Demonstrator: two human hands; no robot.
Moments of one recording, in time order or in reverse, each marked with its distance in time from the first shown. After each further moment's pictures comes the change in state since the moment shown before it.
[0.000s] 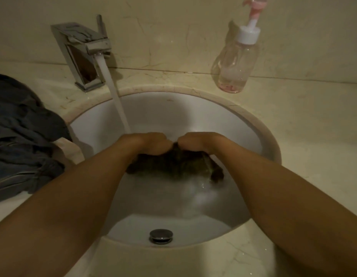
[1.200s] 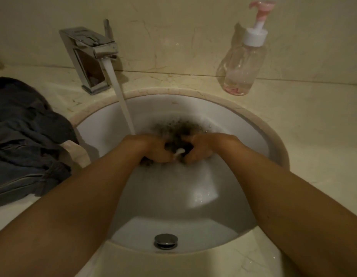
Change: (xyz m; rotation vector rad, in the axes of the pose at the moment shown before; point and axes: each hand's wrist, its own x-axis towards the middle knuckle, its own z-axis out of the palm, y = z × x) left_hand -0.008 -0.007 -0.005 0.138 -0.084 0.062; right_hand 0.006 0.017 -0.007 -0.304 -0.058 -0.053
